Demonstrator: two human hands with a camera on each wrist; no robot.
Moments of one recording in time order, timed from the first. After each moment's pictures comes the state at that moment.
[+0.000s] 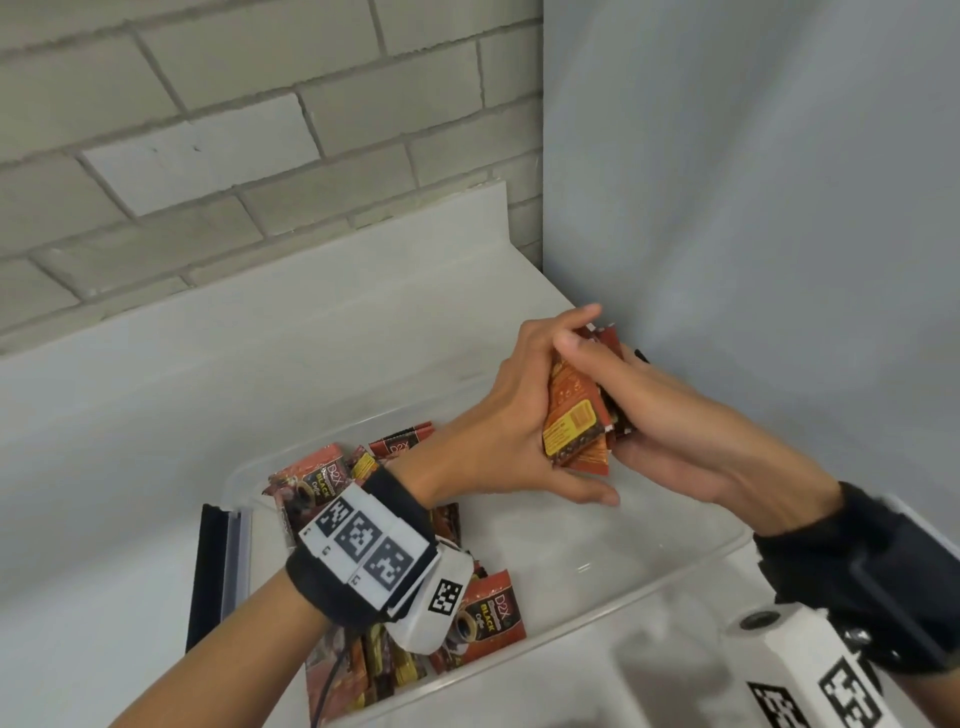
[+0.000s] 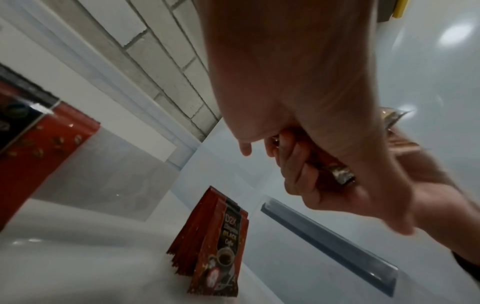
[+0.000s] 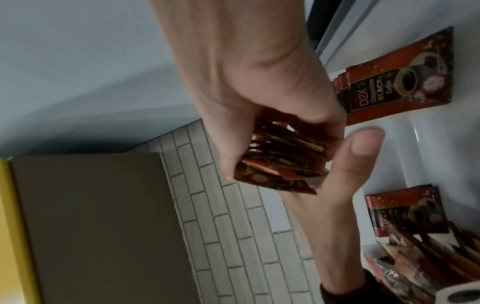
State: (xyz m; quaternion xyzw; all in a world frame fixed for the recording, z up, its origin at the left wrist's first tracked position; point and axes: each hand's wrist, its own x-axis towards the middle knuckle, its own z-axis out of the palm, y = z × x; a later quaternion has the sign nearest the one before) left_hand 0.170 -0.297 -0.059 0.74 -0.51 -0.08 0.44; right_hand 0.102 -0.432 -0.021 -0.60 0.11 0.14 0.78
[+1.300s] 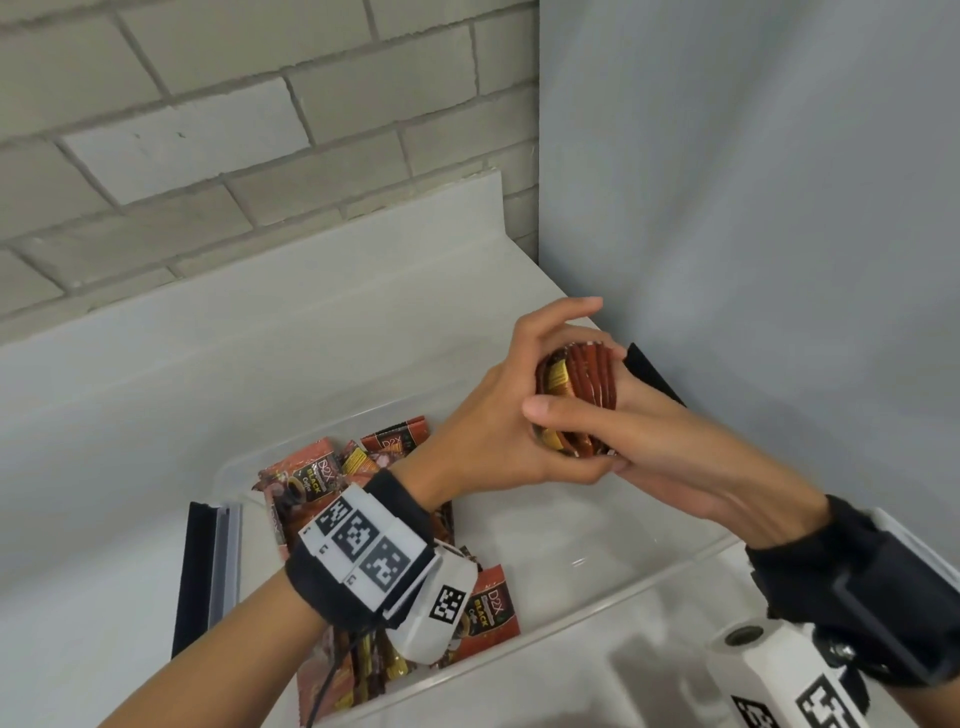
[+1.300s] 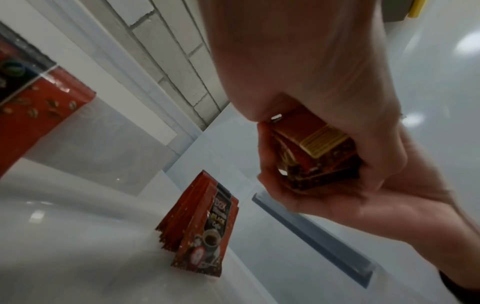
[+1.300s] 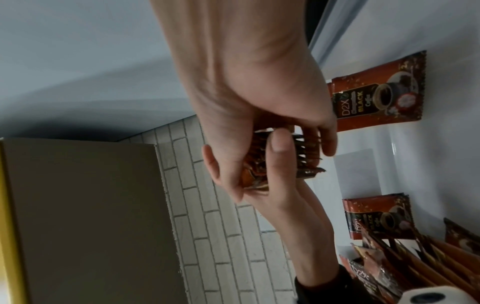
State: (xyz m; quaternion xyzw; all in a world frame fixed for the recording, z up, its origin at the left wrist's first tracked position) left_hand 0.156 -0.298 -0.048 0.70 -0.48 -0.07 0.53; right_hand 0.090 -0.428 -0.025 -0.64 0.05 0.14 0.75
